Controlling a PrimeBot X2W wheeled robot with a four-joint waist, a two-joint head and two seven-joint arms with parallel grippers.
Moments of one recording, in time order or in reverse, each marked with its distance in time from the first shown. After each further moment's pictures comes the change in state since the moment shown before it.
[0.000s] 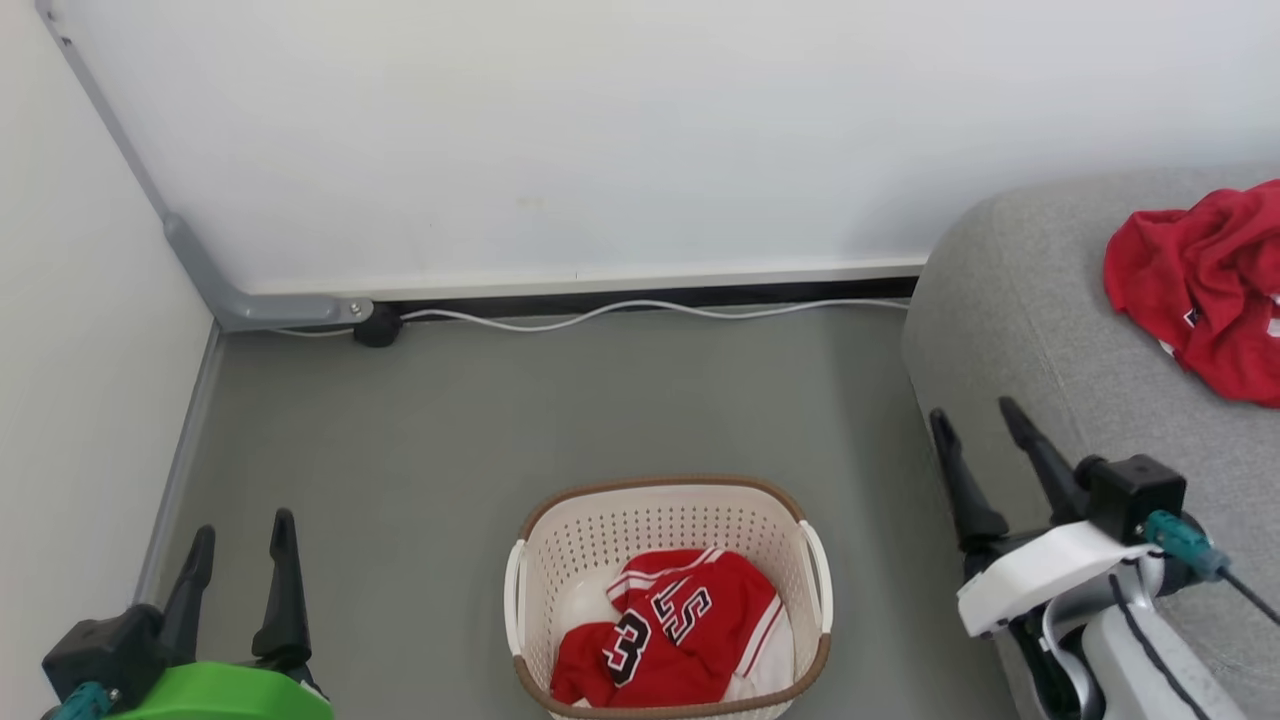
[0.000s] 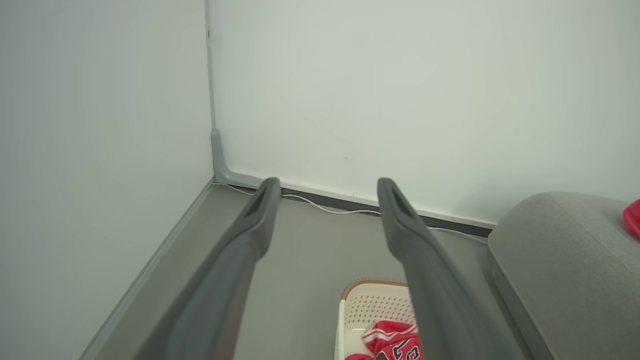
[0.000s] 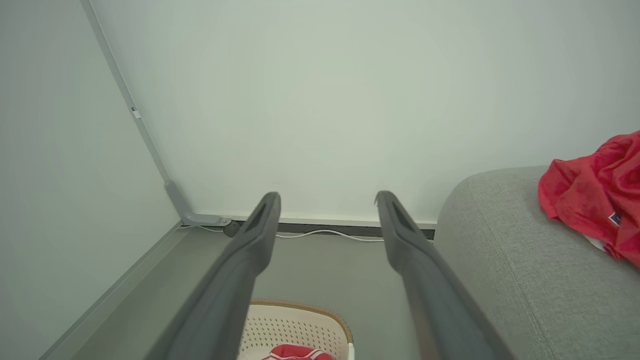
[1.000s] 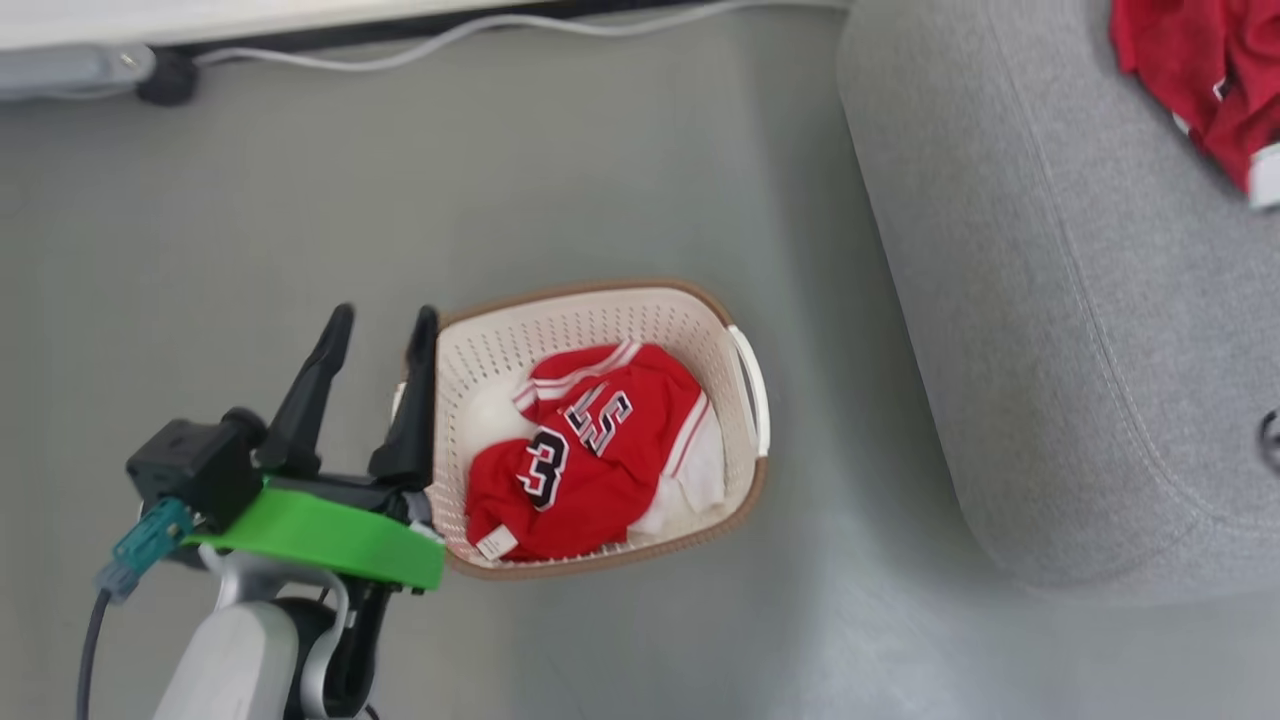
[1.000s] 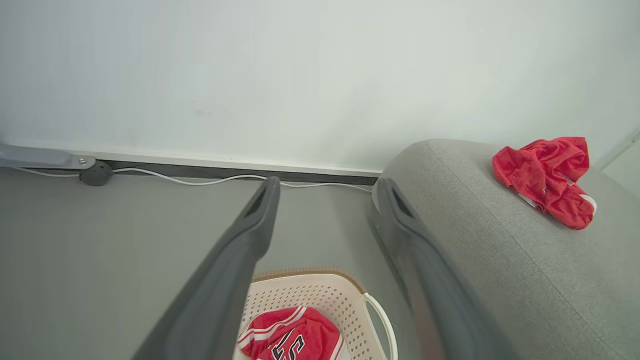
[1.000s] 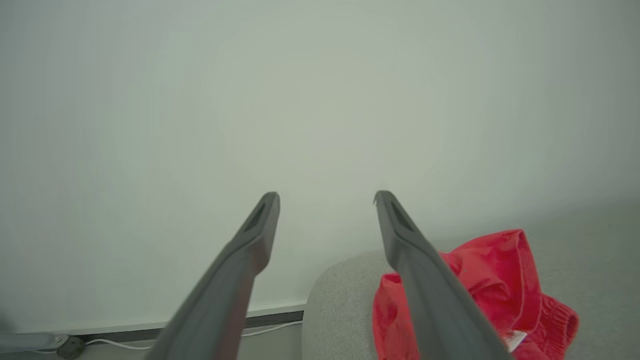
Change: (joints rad) left arm -0.270 -0.066 -0.139 -0.140 -0.003 -0.058 0.099; right arm -0.579 -0.217 -0.188 0.152 0.148 0.055 0.000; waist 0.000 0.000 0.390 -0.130
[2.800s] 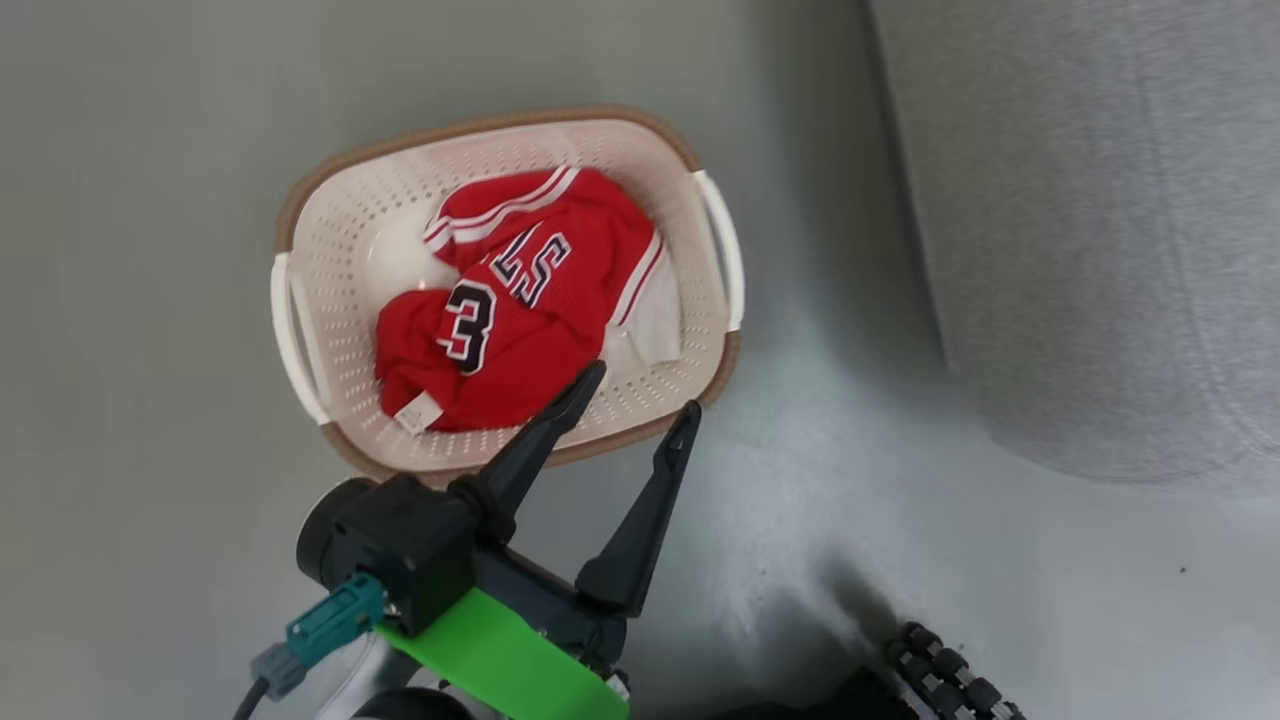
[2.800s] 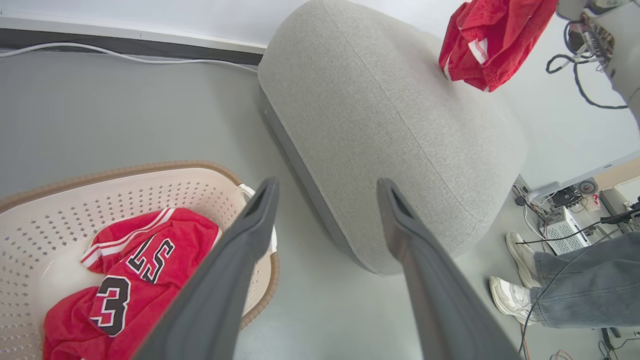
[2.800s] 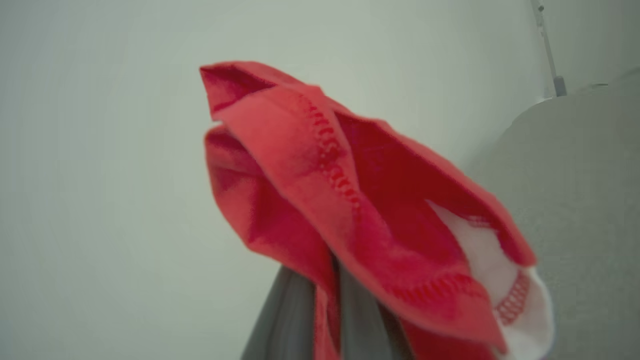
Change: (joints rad) left arm 0.055 -0.001 -0.292 -0.426 0.106 0.059 0.332; right arm -0.447 -0.135 -0.346 0.108 0.338 -0.211 0.091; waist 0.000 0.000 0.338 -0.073
